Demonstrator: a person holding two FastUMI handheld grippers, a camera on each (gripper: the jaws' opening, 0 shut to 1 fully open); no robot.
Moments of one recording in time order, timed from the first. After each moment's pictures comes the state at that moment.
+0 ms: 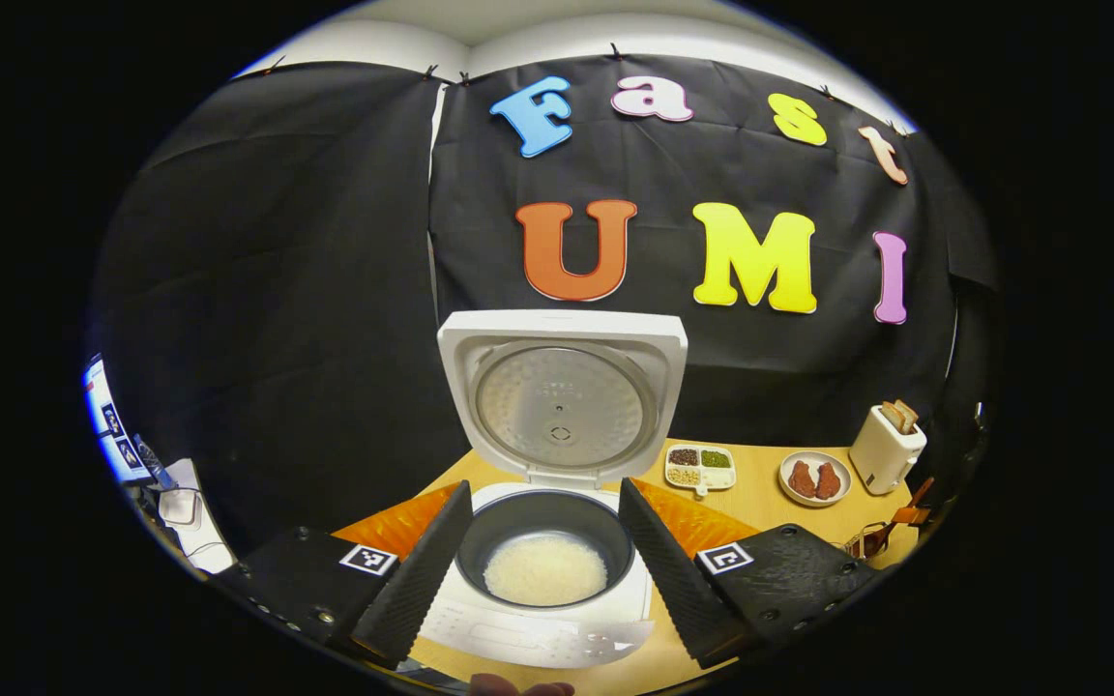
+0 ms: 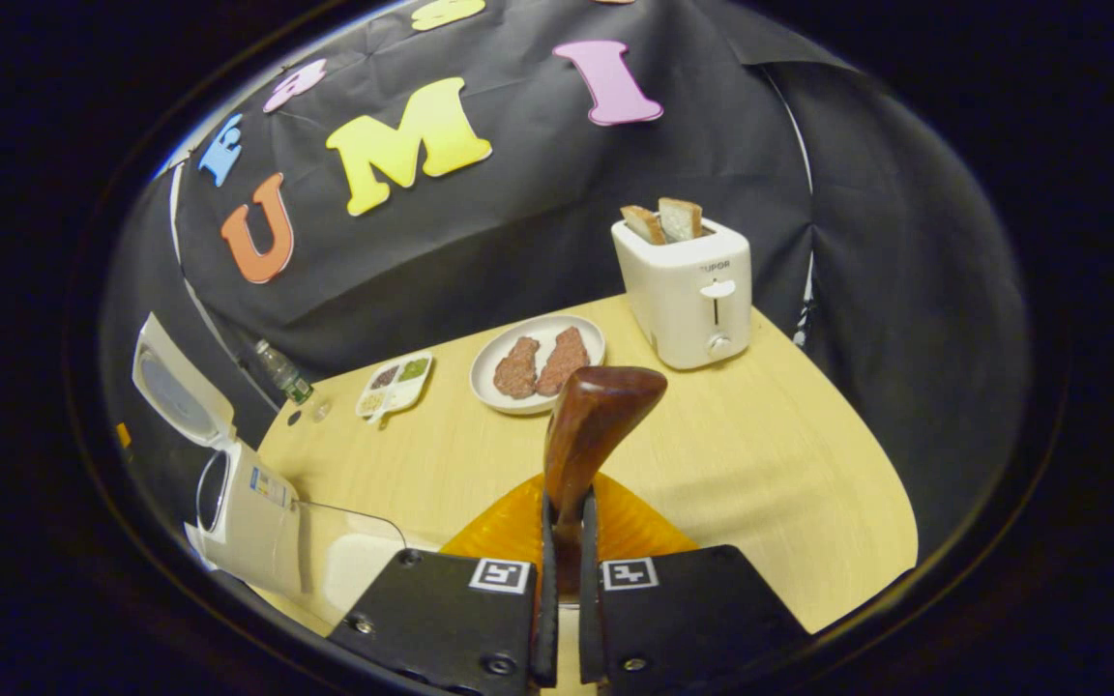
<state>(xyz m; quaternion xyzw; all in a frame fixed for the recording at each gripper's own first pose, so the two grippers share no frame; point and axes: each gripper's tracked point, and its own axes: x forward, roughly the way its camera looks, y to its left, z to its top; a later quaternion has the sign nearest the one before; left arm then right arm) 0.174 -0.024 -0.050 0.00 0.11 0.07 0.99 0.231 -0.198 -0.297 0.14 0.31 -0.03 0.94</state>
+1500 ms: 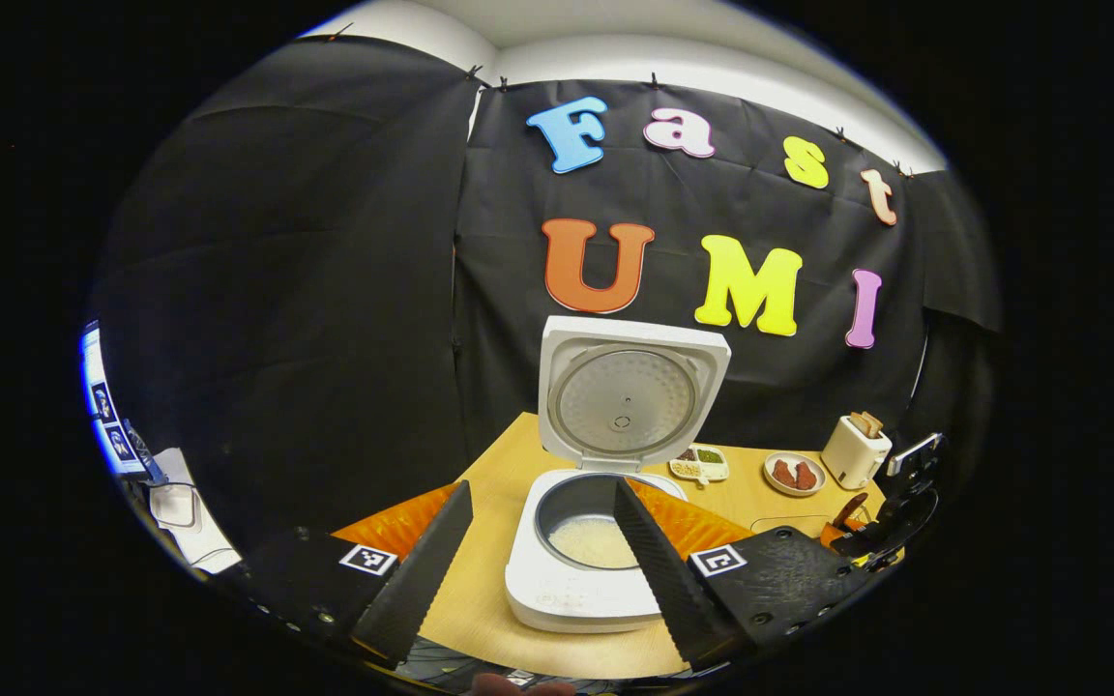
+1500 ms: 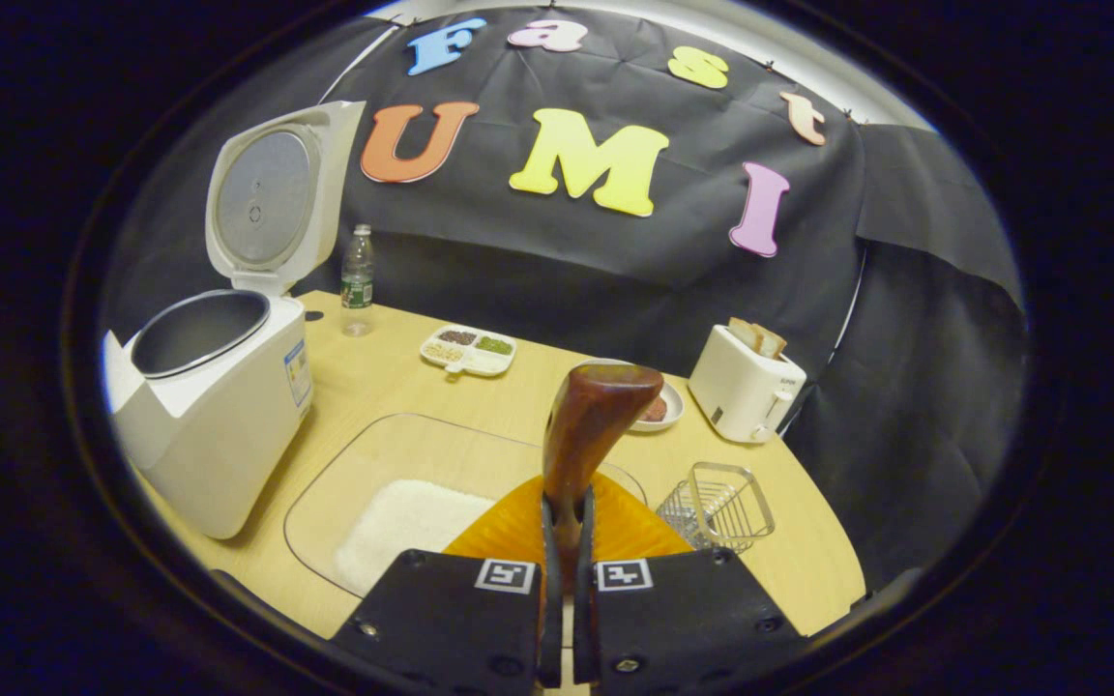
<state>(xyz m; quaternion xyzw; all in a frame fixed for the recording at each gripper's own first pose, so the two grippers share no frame) 0.101 0.073 -0.050 -0.04 0.10 0.02 0.99 0.179 0.004 -0.316 -0.10 0.23 -0.03 0.97</state>
